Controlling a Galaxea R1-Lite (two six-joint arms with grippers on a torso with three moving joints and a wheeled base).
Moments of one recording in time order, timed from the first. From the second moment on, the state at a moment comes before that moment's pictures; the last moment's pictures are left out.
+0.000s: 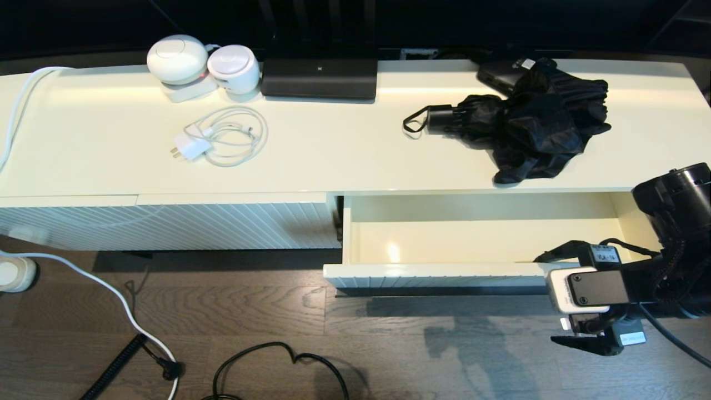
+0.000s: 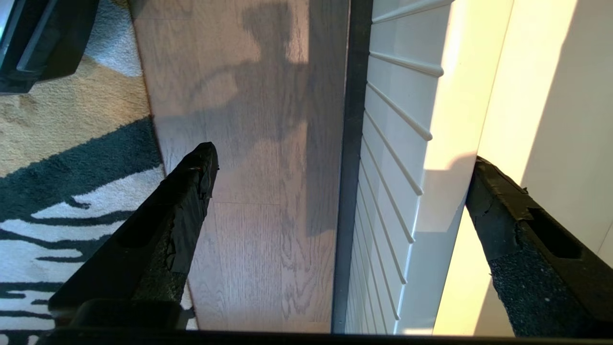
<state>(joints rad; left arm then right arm) 0.00 0.00 0.00 -0.01 0.00 -0.01 0.27 1.47 -0.92 0.34 0.13 -1.31</state>
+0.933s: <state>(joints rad) 0.00 0.00 0.00 -0.01 0.00 -0.01 0.29 1.40 -0.81 0.37 0.13 -1.31</state>
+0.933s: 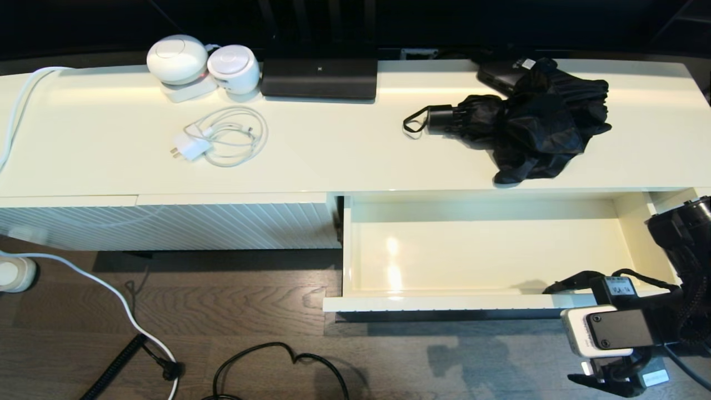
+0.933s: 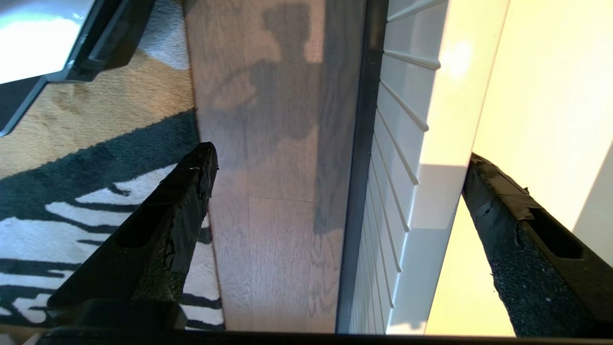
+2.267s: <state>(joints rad) 0.00 0.00 0.00 -0.01 0.00 -0.01 0.29 1.34 -0.81 0.38 0.13 -1.30</state>
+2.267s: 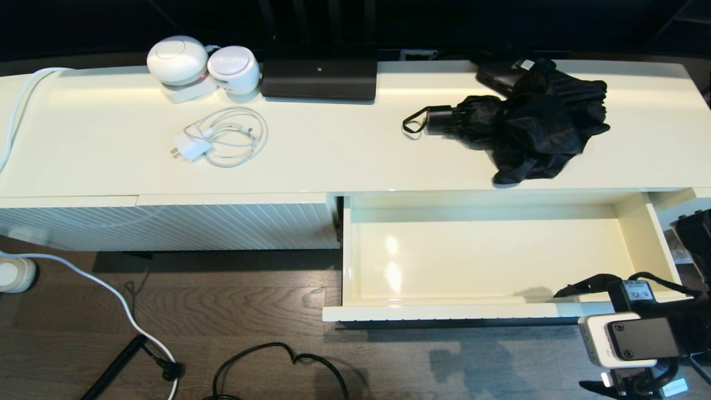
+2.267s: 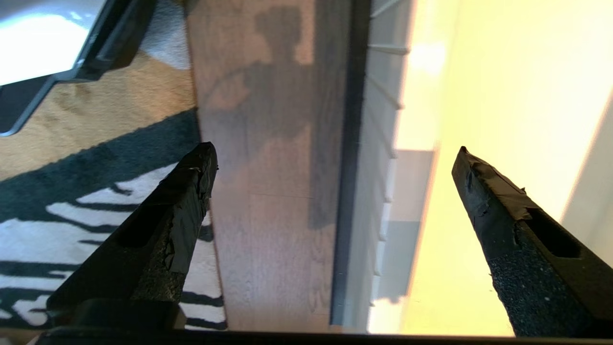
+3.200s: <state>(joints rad) 0.00 0.00 0.00 -0.01 0.00 -0.01 0.21 1.20 -1.18 0.74 0.14 -1.26</state>
